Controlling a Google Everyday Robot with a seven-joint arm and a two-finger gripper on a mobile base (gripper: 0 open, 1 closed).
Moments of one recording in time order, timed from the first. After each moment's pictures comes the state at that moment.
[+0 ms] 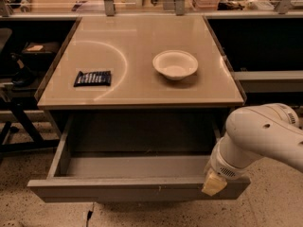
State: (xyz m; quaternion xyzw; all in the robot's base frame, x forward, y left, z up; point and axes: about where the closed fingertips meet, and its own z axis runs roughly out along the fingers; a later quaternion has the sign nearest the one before) arm 0.402 -0.176 0.653 -0.54 0.84 0.05 0.07
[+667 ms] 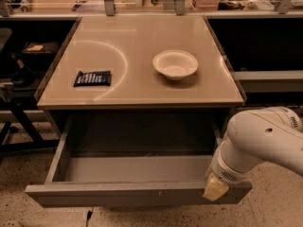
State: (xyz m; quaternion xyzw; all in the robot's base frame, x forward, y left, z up) arm 0.390 -0.179 0.652 -0.54 0.84 0.05 0.07
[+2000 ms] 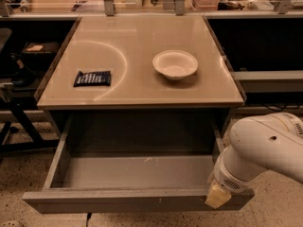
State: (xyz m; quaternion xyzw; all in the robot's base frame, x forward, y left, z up) arm 0.369 -0.182 0.653 -0.52 0.85 0.05 0.05
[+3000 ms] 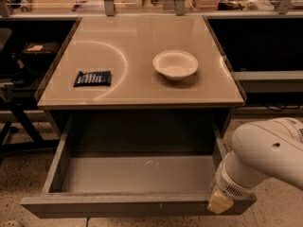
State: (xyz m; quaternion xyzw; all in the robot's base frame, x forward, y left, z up) arm 0.352 -0.183 0.653 -0.51 0.86 0.05 0.04
